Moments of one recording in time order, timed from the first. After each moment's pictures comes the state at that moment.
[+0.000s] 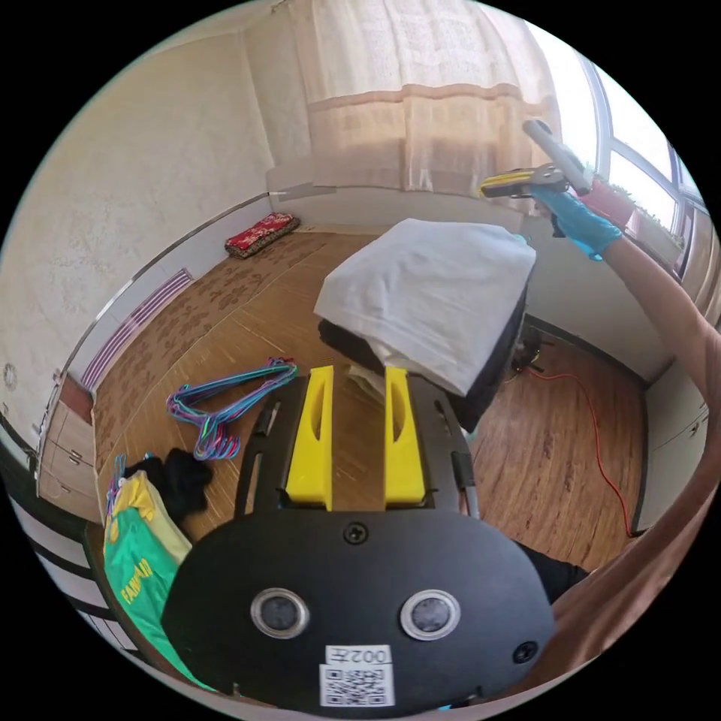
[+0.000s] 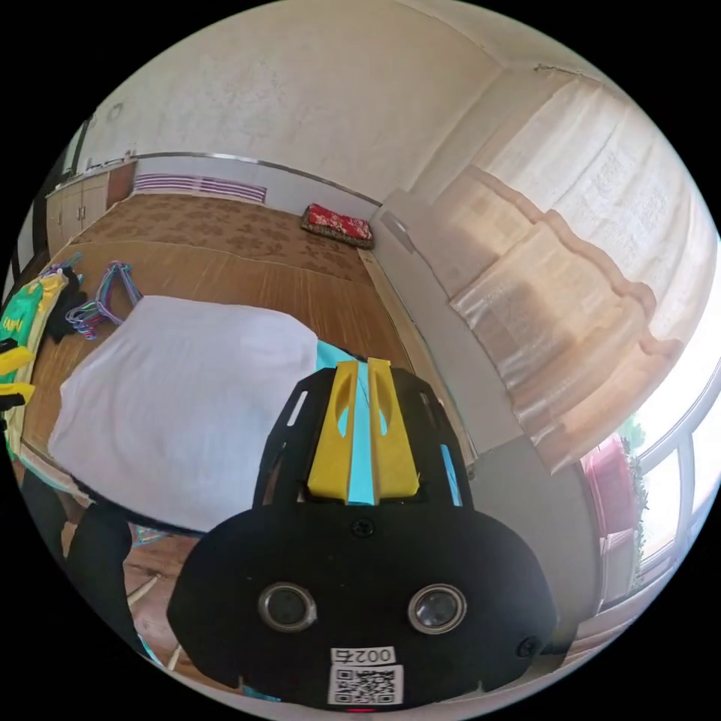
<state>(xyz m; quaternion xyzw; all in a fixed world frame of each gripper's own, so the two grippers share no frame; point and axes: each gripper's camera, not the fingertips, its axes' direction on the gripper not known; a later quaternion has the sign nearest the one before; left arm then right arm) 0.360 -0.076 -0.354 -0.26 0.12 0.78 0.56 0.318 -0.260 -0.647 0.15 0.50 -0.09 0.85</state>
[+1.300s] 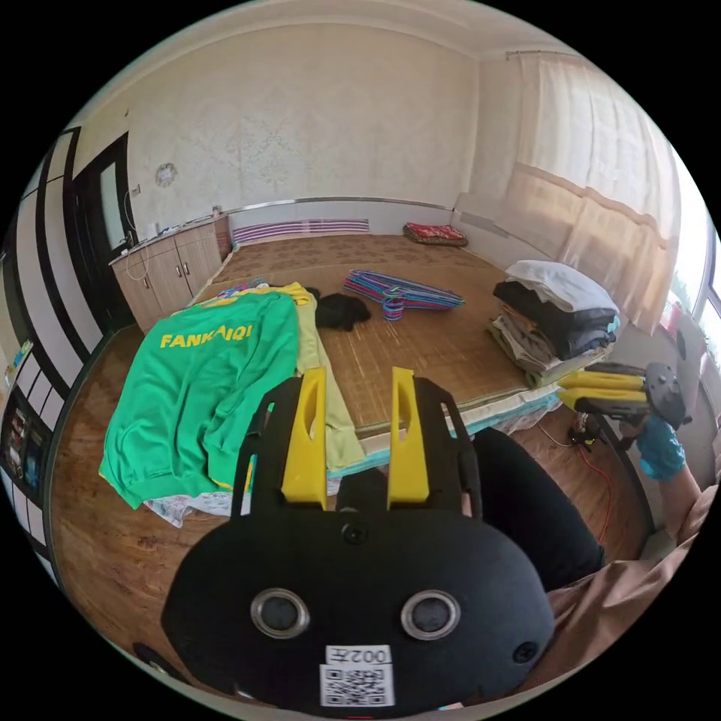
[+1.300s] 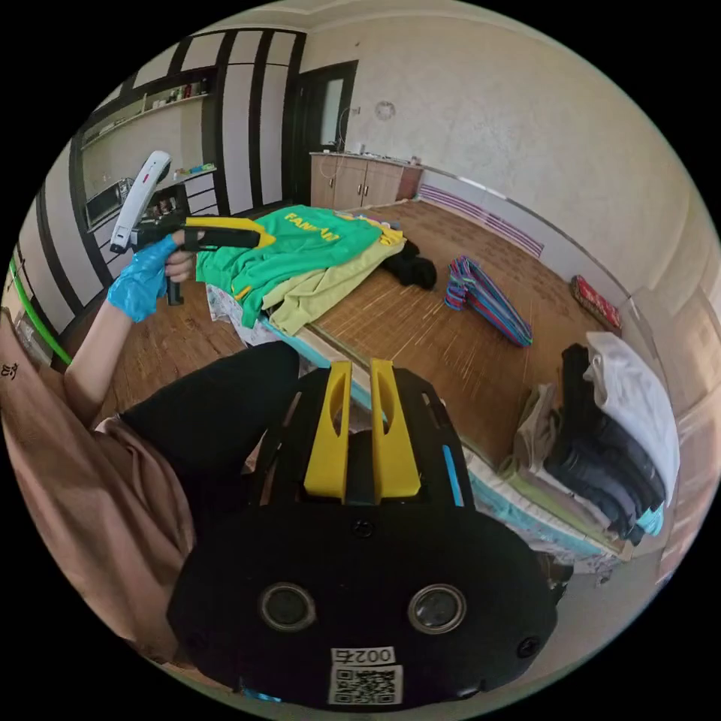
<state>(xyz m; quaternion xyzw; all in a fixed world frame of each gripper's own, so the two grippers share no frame) -0.042 -0.362 -0.439 -0.13 0.00 0.61 0.78 -0.183 0.009 -0.323 0.04 0.17 -0.34 0.92</state>
